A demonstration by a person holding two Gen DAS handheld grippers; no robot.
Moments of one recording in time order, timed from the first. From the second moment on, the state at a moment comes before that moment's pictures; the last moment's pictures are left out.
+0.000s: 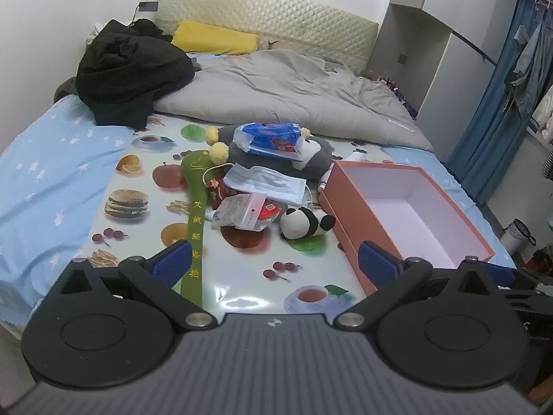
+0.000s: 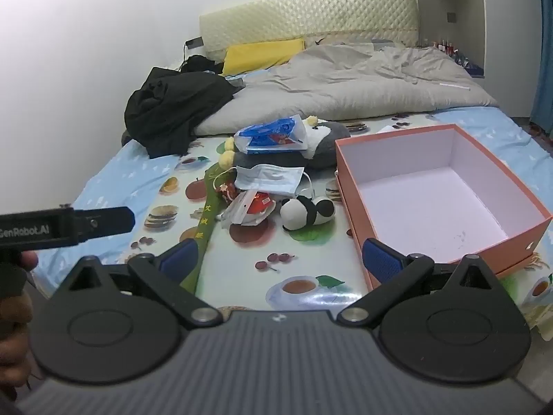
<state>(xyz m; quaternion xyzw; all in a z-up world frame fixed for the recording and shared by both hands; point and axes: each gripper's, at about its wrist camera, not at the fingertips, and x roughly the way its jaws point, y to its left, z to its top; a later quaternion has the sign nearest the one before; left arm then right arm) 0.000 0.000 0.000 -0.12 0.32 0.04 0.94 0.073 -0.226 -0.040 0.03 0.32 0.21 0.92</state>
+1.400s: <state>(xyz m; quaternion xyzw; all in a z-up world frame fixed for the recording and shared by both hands) 0.003 -0.005 -0.008 -0.11 0.33 0.03 0.94 0.072 -0.227 -0.045 0.03 0.33 0.20 0.92</state>
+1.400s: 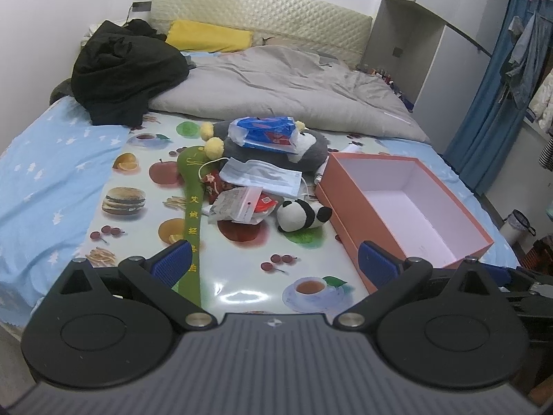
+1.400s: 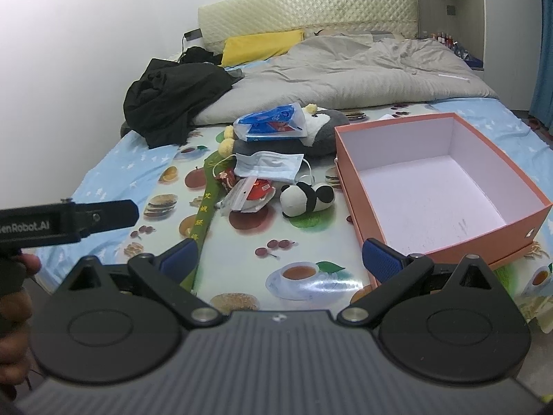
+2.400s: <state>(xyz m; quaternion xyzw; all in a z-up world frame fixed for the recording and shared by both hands) 0.006 -0.009 -0.014 -0.11 0.34 0.02 0.93 0.067 -0.230 -0.047 0.03 0.34 0.20 0.92</state>
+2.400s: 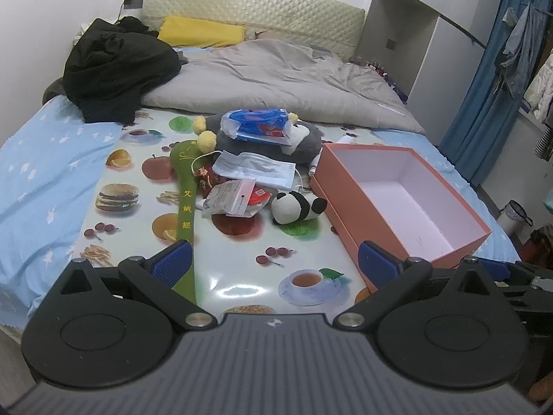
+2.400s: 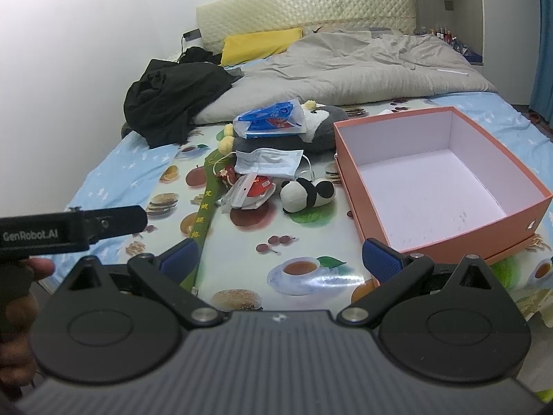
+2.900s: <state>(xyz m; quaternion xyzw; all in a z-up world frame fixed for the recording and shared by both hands) 0.036 0.003 -0.023 -0.11 0.37 0.00 0.92 0.089 -0.225 -0.056 0.04 0.37 0.20 0.91</state>
